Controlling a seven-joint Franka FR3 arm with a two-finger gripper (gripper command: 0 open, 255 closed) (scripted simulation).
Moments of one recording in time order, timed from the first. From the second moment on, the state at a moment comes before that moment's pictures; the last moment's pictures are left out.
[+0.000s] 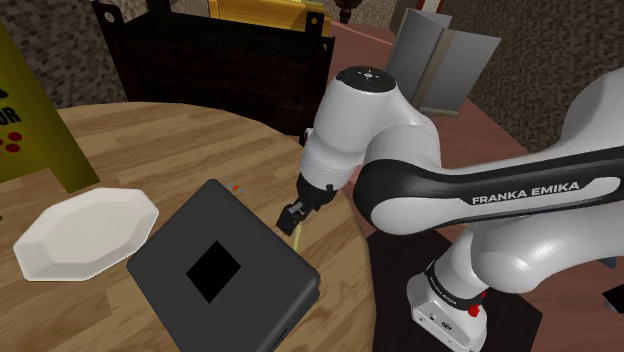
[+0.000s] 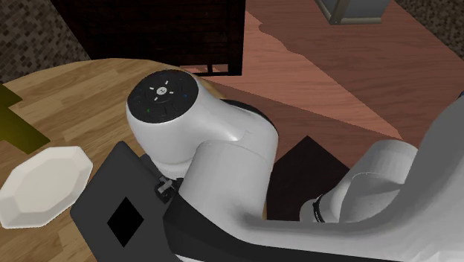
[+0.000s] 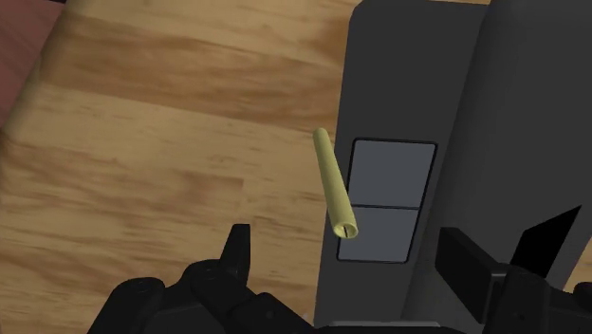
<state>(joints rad) 0.21 -0.55 0.57 -2.61 0.25 2.25 0.41</state>
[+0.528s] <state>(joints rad) 0.20 -0.49 0.60 -2.65 0.25 2.36 0.42</state>
